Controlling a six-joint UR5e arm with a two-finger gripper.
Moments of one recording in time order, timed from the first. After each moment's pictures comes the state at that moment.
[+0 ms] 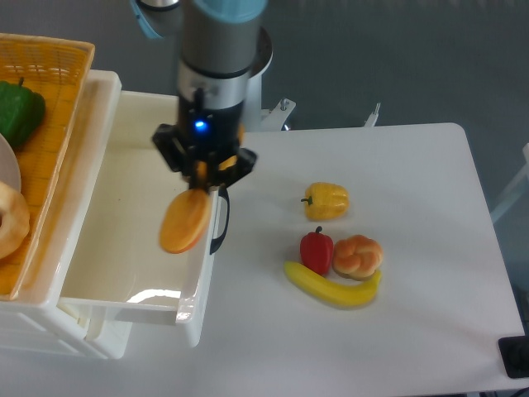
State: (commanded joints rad) arm 2.26 -1.76 -1.30 -1.48 1.34 0.48
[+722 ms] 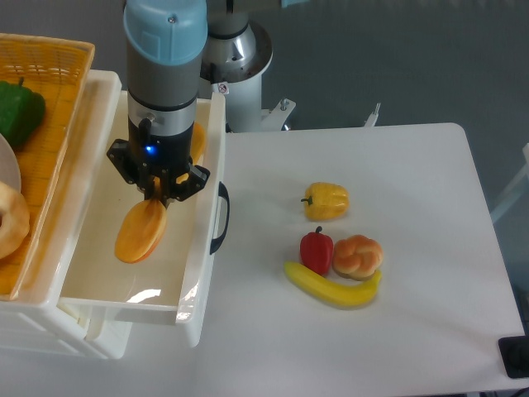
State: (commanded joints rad) arm 2.23 -1.78 -1.35 -1.47 1.35 0.51
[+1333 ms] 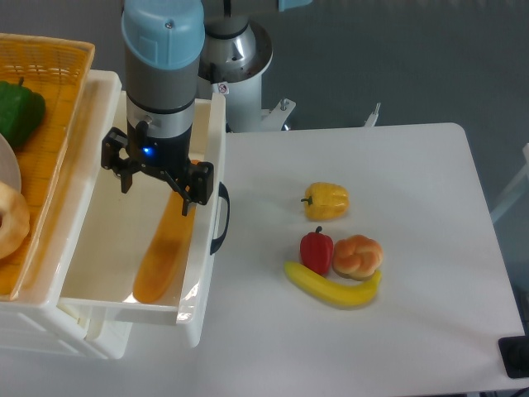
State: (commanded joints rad) arm 2.23 -1.77 -1.36 -1.47 1.36 0.52
